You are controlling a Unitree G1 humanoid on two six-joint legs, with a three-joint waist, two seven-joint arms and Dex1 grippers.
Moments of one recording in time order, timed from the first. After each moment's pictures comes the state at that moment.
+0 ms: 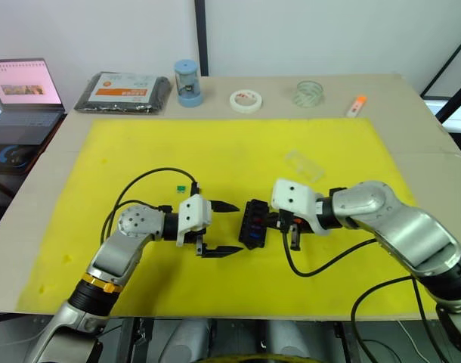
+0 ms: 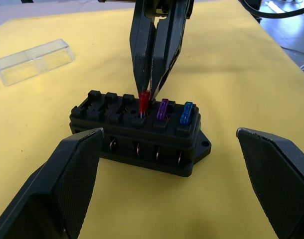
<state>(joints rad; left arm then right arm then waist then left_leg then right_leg) -0.31 0.50 -0.26 -0.11 -0.27 0.10 -1.15 -0.57 -0.89 0.41 -0.57 0.32 0.96 0.90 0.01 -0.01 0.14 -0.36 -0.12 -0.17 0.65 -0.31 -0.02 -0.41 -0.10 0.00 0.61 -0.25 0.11</state>
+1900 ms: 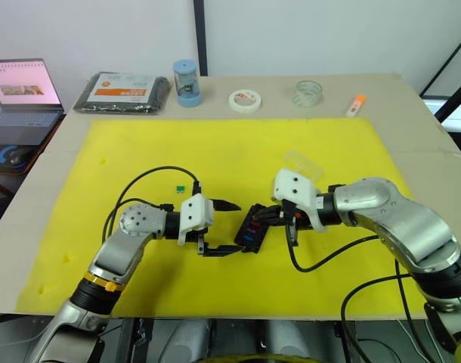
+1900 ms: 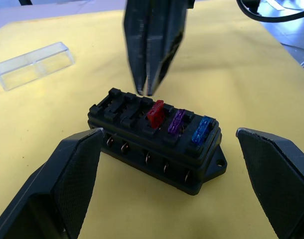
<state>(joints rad) -0.32 0.49 -0.26 -0.11 -0.25 0.10 -1.15 -0.55 -0.81 0.29 -0.54 0.42 0.96 0.93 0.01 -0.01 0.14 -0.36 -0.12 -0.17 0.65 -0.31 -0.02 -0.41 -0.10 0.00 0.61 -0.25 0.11</state>
